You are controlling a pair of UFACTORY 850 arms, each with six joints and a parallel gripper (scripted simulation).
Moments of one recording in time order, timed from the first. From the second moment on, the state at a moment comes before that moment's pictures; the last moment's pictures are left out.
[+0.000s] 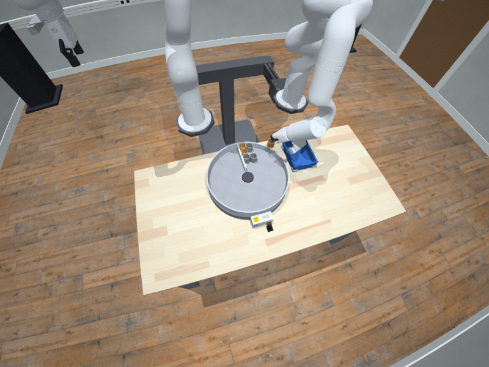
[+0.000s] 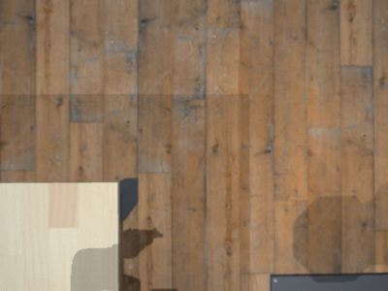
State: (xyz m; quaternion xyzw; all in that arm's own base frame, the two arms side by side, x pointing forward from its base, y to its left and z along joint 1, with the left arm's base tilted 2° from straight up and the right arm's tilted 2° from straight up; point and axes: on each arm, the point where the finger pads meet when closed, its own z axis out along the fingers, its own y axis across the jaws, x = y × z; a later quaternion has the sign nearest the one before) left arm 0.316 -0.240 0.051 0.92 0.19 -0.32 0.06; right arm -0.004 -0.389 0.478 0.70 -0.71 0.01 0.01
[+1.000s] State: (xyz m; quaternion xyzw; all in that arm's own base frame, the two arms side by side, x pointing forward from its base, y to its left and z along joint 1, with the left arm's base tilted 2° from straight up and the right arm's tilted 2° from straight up) left arm 0.346 -0.062 0.057 0.93 0.19 -0.32 0.06; right arm -0.004 -0.389 0.478 0.70 -0.71 0.01 0.01
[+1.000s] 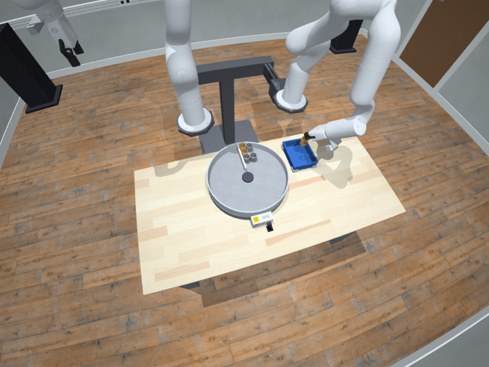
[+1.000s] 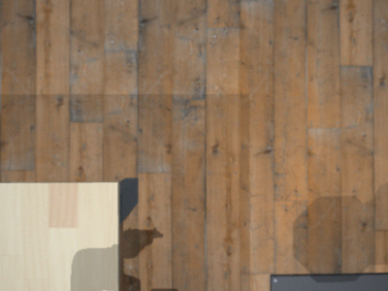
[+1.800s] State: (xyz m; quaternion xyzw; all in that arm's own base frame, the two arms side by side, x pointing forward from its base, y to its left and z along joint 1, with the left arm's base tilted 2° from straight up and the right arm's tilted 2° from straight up) left arm 0.346 -0.060 0.014 0.92 0.19 -0.32 0.06; right arm -0.004 -0.389 0.478 0.70 -0.71 0.01 0.01
